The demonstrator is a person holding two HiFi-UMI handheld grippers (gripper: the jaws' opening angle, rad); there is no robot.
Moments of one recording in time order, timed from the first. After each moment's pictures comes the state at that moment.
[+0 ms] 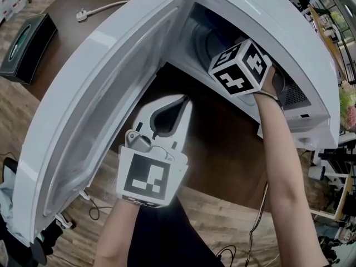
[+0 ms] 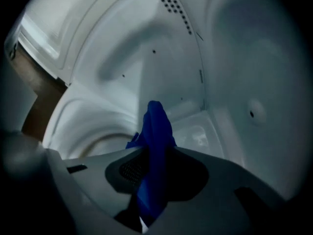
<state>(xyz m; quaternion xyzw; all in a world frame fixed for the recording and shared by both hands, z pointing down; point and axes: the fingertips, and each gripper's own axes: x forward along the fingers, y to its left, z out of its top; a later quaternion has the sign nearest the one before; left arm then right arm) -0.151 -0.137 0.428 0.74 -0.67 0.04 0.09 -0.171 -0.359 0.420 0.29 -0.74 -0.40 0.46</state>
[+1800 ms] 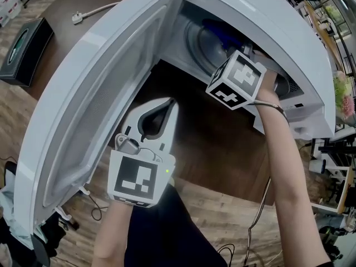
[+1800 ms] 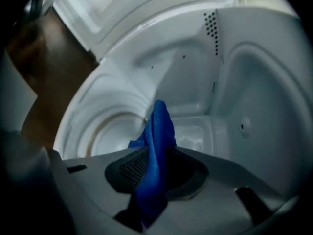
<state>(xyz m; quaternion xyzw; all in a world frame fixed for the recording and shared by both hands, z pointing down) -0.152 -0.116 0.434 0.73 -0.67 0.06 0.10 -0.138 -0.338 0.423 0.24 -0.65 -0.49 0.53</state>
